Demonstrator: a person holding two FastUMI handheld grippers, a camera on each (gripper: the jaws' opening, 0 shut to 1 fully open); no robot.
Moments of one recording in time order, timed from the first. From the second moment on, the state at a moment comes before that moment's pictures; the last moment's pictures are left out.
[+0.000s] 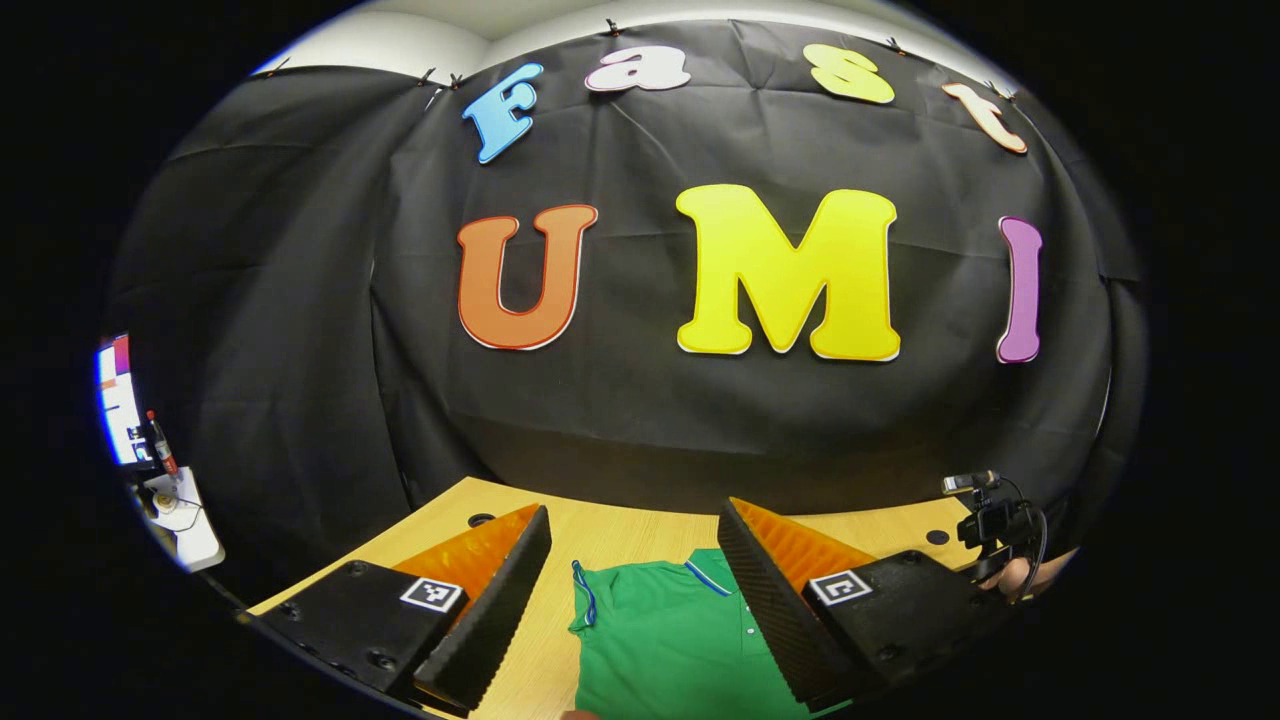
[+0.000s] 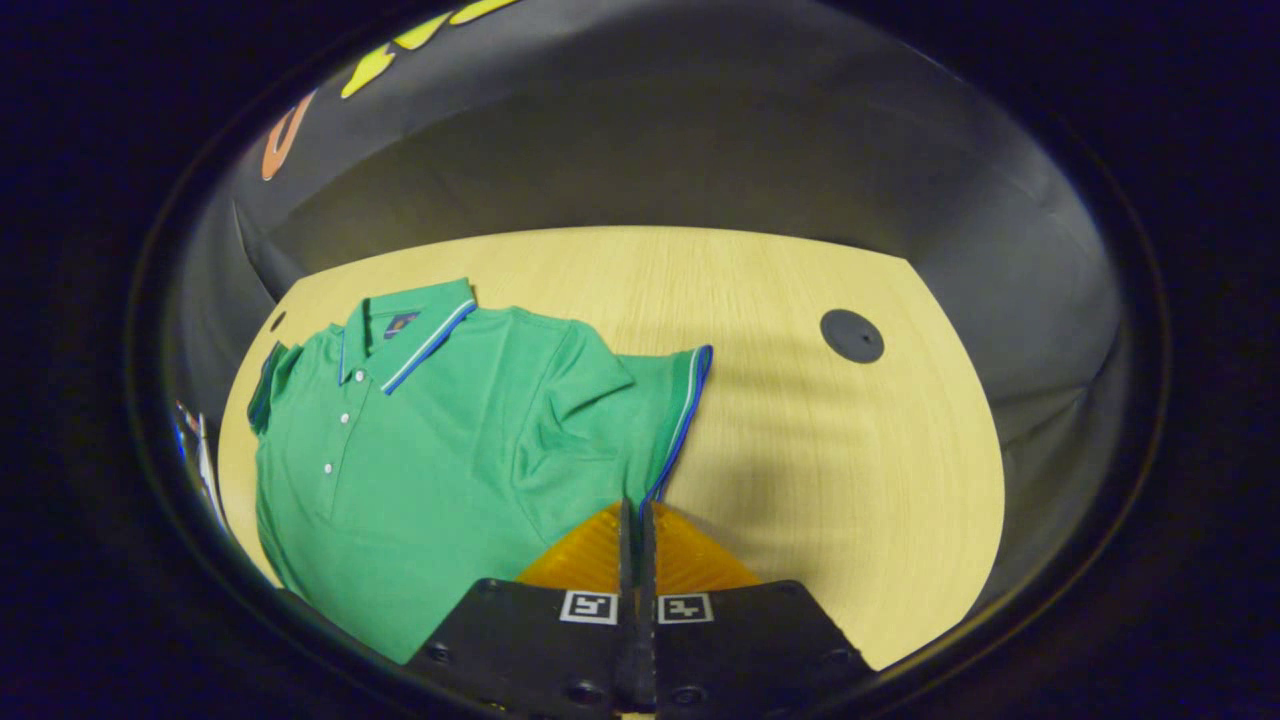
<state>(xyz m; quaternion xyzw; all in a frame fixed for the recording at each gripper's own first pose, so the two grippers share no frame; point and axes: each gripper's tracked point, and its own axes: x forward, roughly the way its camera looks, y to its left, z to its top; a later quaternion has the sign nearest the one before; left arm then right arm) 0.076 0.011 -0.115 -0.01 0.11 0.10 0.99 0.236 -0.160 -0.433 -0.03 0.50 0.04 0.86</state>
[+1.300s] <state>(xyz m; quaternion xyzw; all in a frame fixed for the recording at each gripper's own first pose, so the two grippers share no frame) 0.041 0.095 -0.135 -0.03 0.13 0.11 0.98 0.214 0.072 -0.344 0.02 0.46 0.13 0.88</state>
